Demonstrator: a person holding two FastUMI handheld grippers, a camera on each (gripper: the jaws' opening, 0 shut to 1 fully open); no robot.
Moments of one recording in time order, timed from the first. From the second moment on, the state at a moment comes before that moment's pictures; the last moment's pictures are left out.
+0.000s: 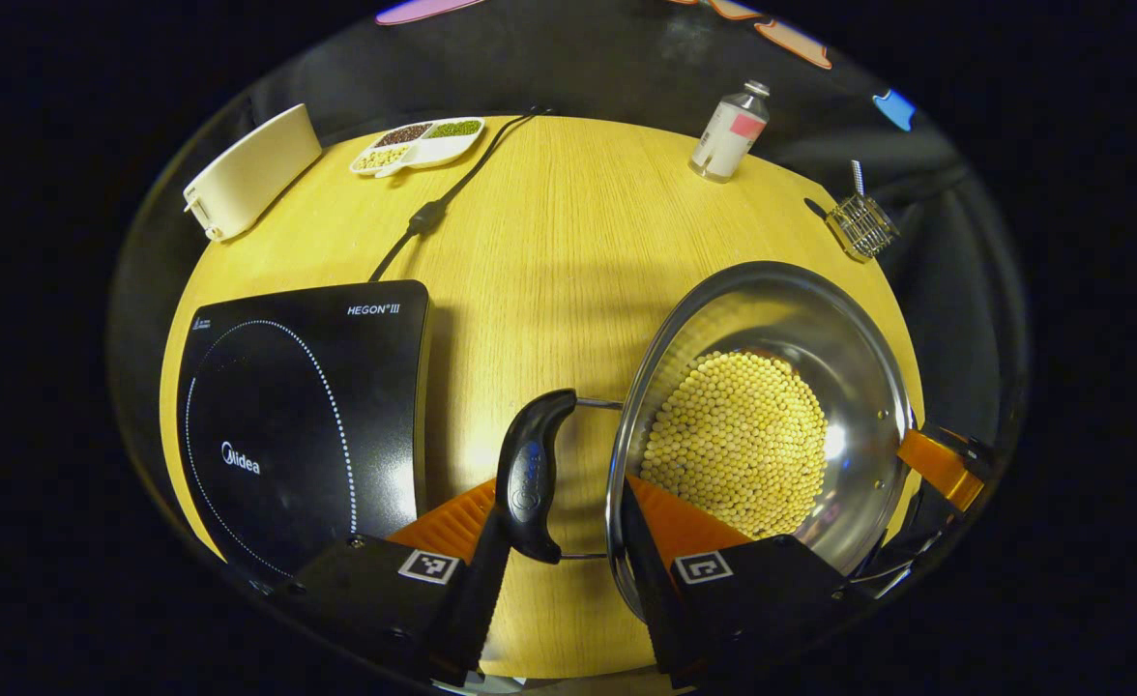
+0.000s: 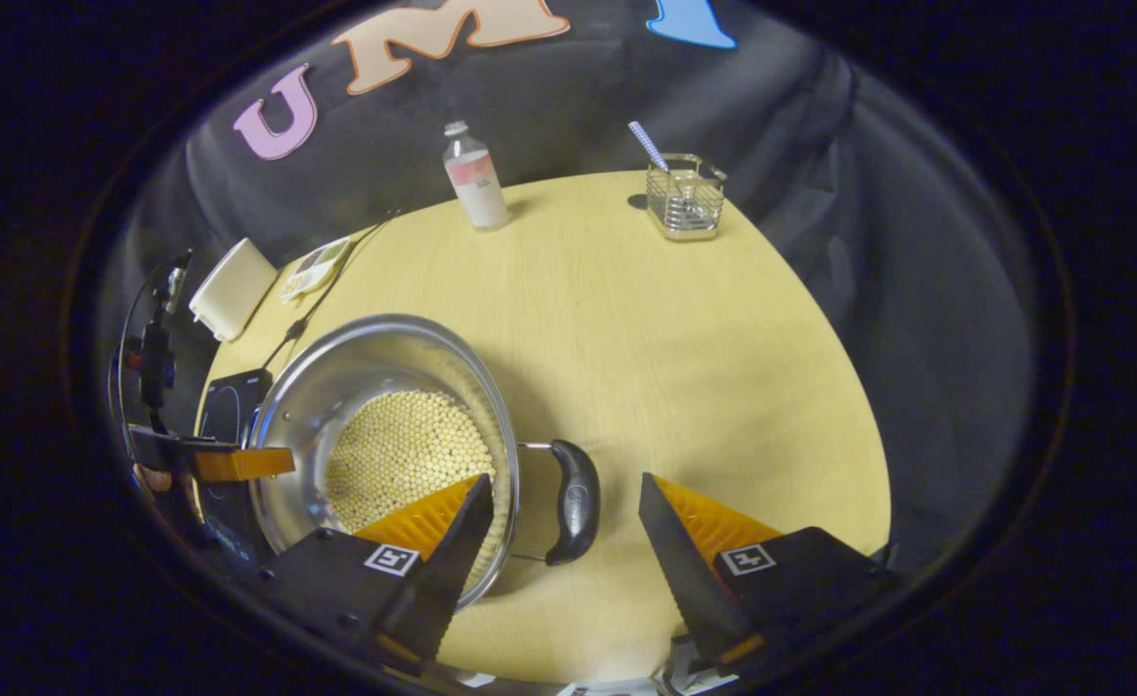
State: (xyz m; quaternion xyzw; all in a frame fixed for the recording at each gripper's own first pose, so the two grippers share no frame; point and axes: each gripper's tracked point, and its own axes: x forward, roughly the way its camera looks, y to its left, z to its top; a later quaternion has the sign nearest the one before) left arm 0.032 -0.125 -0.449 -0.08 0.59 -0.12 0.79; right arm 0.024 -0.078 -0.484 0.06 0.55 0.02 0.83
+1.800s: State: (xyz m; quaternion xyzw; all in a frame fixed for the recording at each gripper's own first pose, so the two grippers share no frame) left arm 0.017 -0.114 -0.451 -0.10 0.59 -0.12 0.79; right arm -0.002 -0.047 -0.520 0.15 0.61 0.00 0.78
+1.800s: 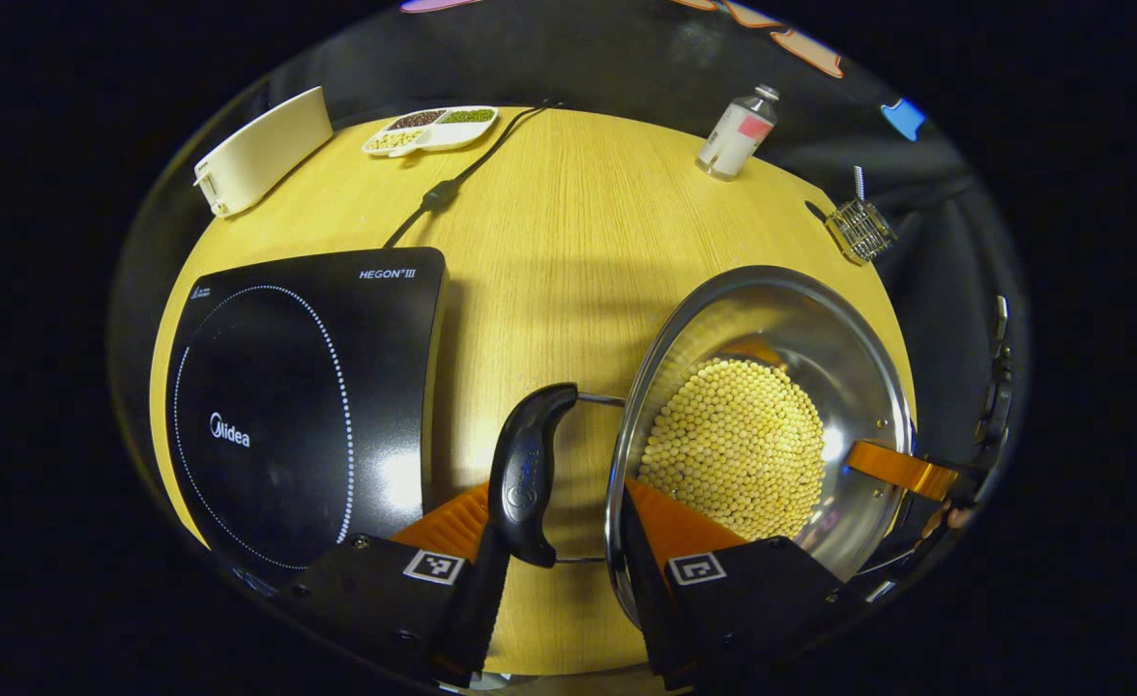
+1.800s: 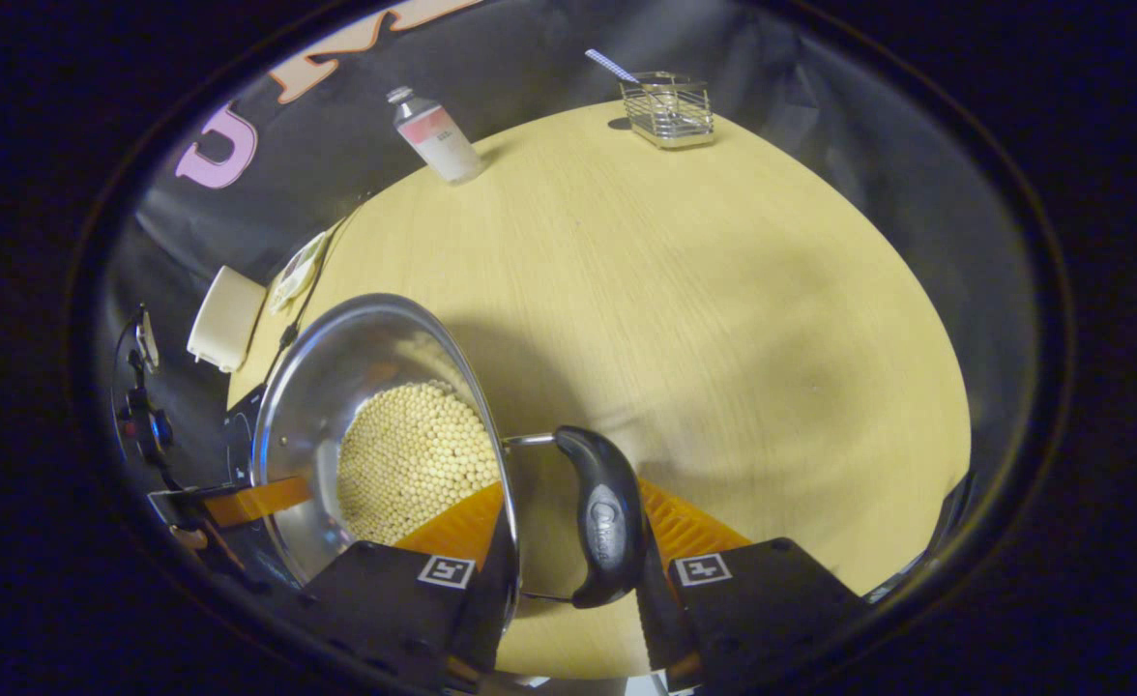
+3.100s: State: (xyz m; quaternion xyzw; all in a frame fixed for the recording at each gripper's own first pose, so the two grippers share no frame) left arm 0.037 -0.056 -0.396 -0.10 0.51 -0.12 0.85; right arm 0.014 0.006 -0.459 0.14 0.55 0.02 0.82
